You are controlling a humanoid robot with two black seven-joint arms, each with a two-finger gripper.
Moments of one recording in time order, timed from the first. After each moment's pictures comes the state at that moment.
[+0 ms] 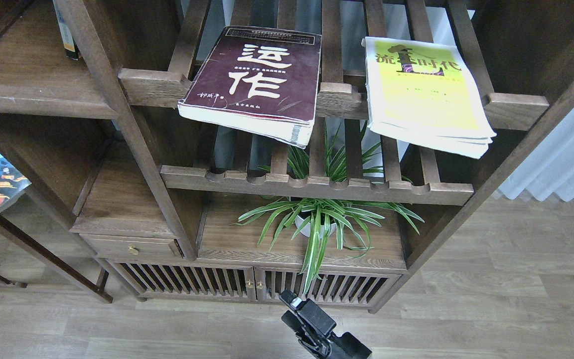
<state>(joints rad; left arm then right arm) 0.52 0.56 -2.03 -1.67 -0.11 -0.49 0.08 -0.23 0.01 0.87 1.11 0.09 0.58 -0.16</state>
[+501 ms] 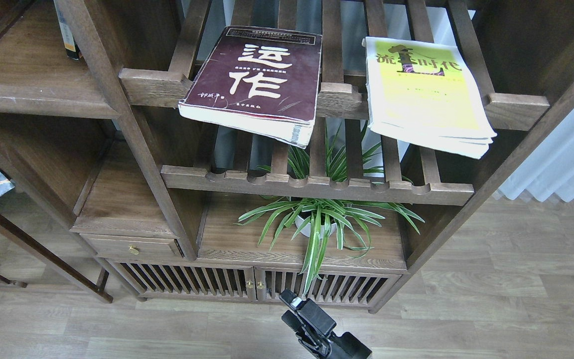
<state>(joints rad) 0.50 0.62 -2.13 -1.67 -0.07 -0.49 0.16 -0.23 0.01 0.87 1.11 0.09 0.58 -0.16</state>
